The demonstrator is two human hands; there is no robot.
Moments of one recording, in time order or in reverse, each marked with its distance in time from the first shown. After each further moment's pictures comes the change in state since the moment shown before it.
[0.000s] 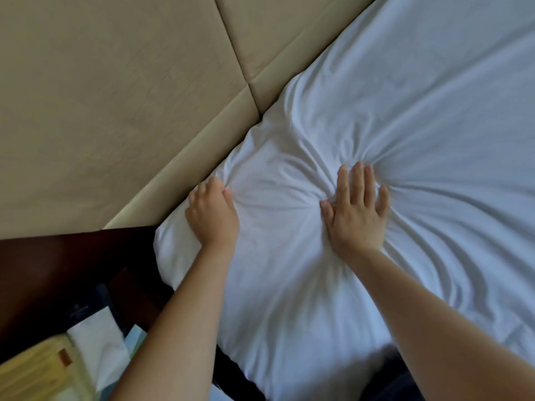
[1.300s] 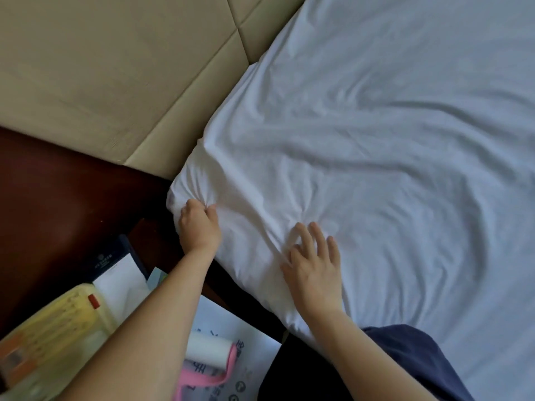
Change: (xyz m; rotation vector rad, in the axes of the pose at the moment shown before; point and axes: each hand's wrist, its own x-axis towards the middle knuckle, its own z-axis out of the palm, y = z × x) left_hand -0.100 -0.101 -0.013 -0.152 -0.142 -0.118; right_hand -0.226 -0.070 0.009 0.151 -0.015 -0.092
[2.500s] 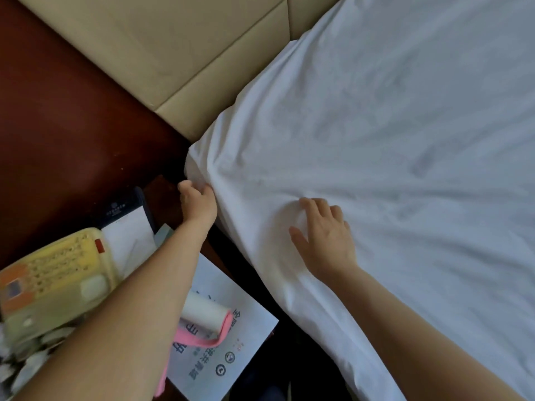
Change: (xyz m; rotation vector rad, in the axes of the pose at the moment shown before) left_hand -0.015 -0.042 -0.009 -0.474 -0.007 -0.275; right_hand 0.008 0.001 -0.031 0.220 -0.238 -0.085
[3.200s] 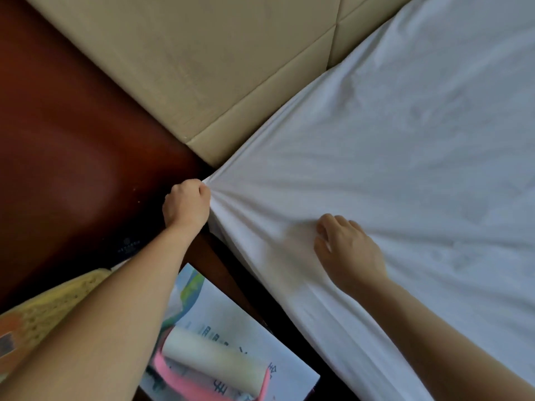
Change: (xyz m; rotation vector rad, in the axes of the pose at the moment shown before) left_hand 0.106 0.016 -0.048 0.591 0.060 0.414; right_hand 0.064 -0.051 -0.007 -0.151 -0.047 0.078
